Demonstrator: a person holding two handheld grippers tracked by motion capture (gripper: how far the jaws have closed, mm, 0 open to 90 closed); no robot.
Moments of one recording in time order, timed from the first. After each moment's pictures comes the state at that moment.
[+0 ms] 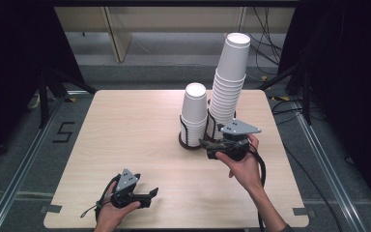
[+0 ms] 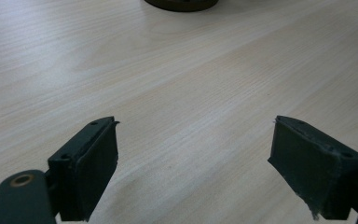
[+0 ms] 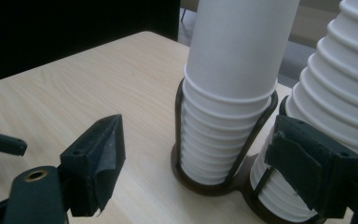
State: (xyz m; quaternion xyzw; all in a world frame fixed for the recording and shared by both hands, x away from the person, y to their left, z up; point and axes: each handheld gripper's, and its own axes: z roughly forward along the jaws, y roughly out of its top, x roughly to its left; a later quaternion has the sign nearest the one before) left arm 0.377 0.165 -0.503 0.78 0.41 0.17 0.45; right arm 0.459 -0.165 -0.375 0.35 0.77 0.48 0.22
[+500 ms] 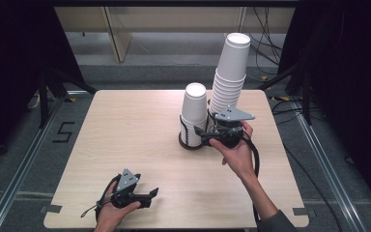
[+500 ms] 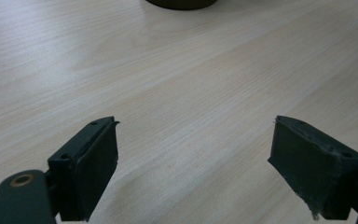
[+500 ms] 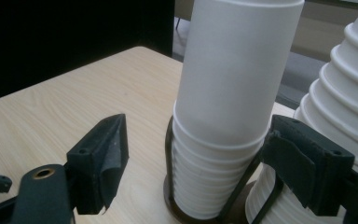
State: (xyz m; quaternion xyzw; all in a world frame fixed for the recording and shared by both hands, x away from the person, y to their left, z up) left arm 0.377 0.165 -0.504 0.78 0.41 0.17 0.44; right arm 0.482 -0.149 -0.358 0.35 0.76 0.50 0.23
